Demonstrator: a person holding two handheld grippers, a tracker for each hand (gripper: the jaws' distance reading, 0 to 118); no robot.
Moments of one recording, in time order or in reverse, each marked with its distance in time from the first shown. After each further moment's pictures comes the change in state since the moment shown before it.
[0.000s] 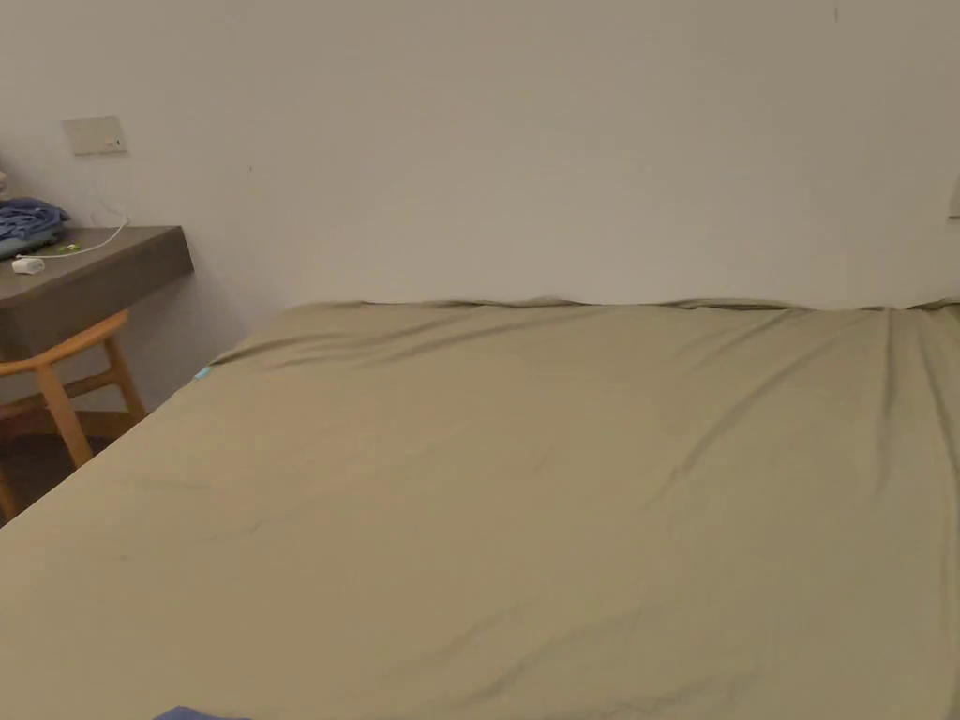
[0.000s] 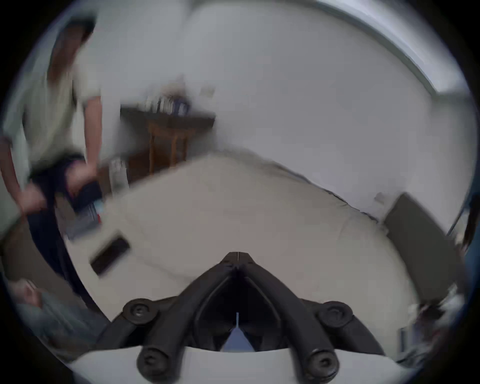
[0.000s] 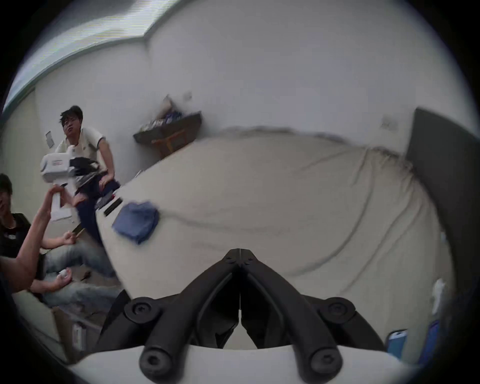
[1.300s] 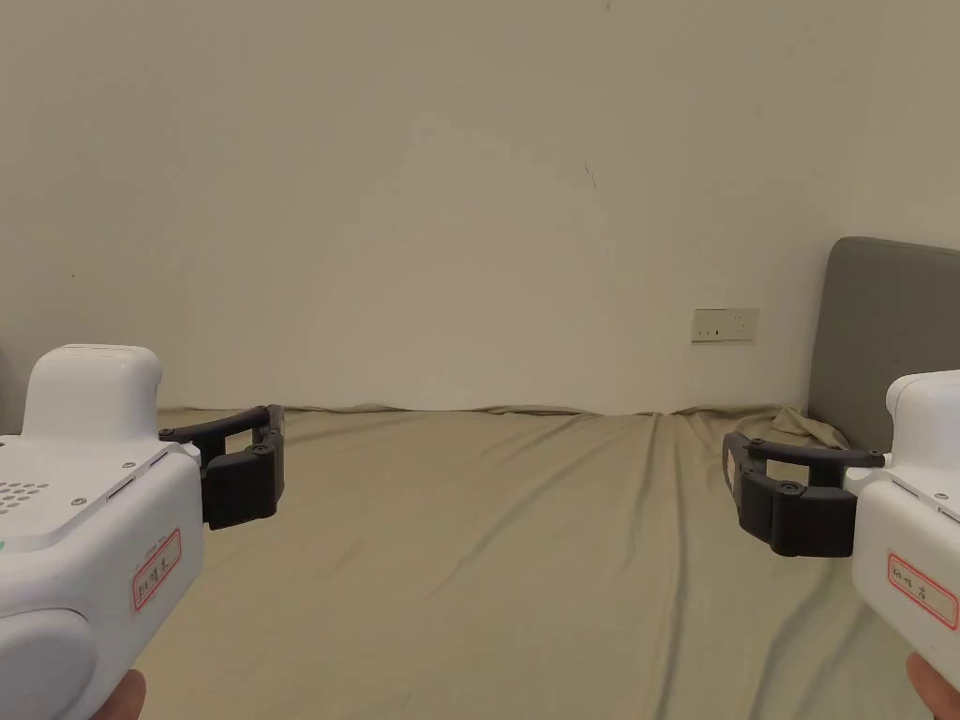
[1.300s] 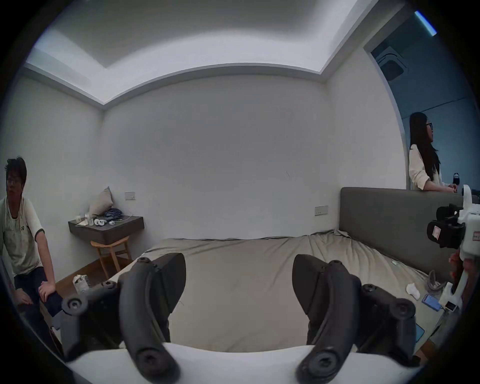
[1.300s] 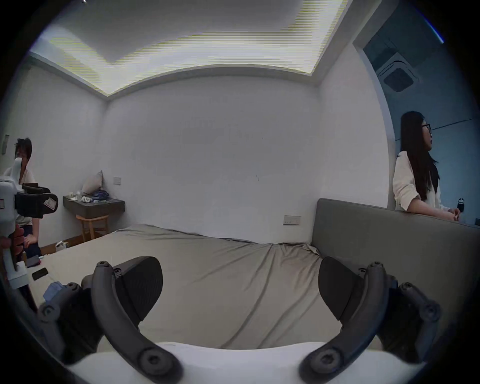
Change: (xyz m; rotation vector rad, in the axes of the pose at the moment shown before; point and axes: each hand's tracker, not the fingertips) left arm 0.290 0.008 0.085 0.393 -0.292 -0.308; right arm 0.068 0.076 0.112 0.526 -0.489 0.029
